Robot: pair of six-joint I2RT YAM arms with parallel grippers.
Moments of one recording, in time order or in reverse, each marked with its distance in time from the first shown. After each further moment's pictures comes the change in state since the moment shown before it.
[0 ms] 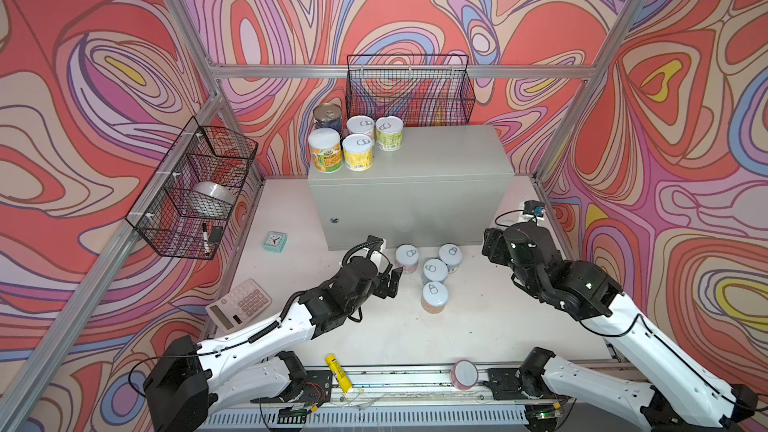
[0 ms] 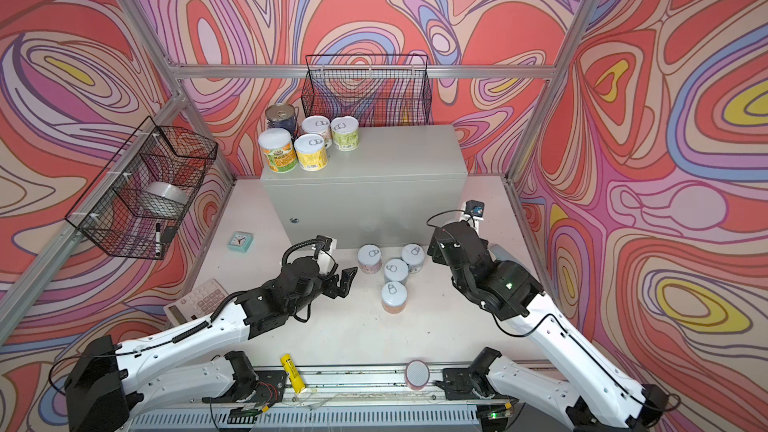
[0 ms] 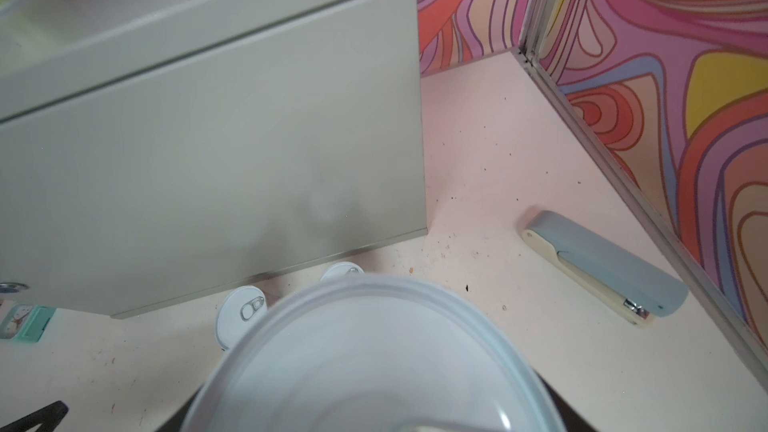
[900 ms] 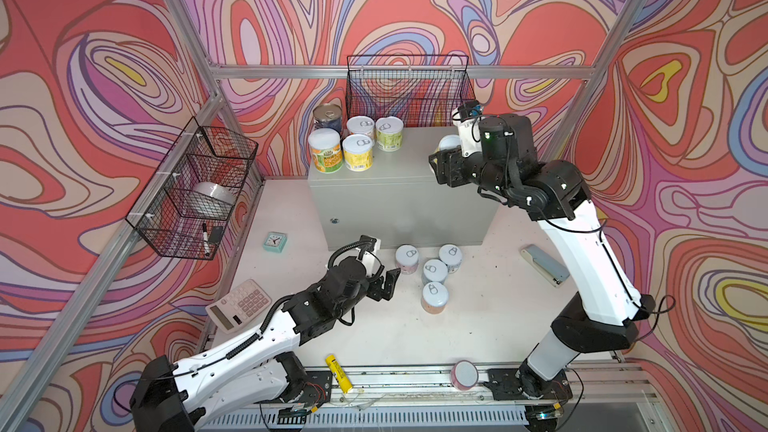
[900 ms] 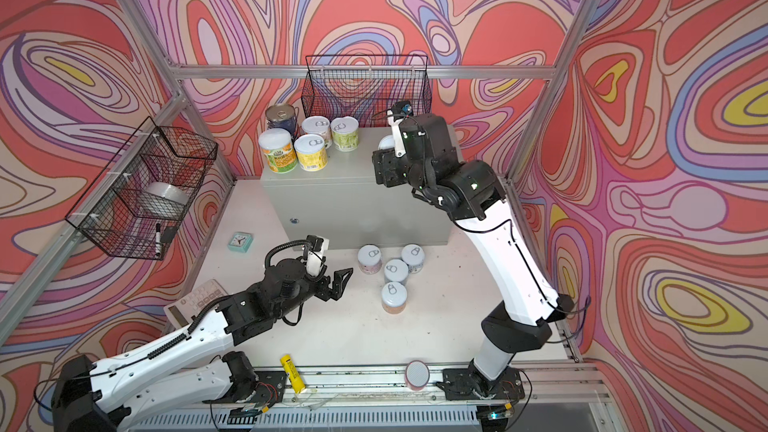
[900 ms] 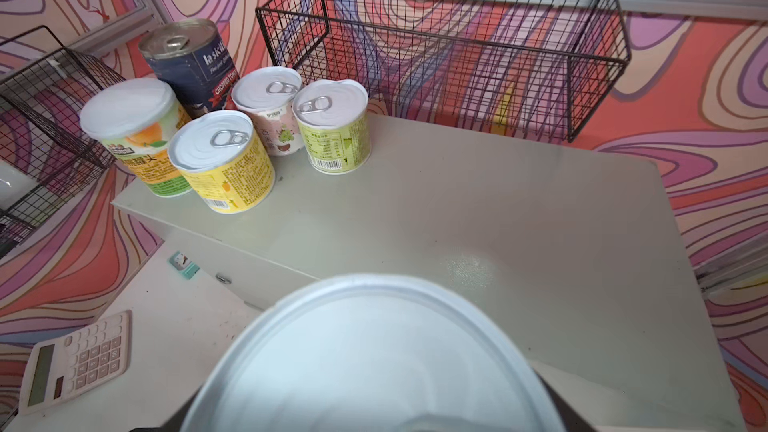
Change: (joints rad) left arm 0.010 -0.117 0.007 -0.070 0.066 0.002; right arm -0.043 0.763 1.176 -0.204 -0.392 -0.468
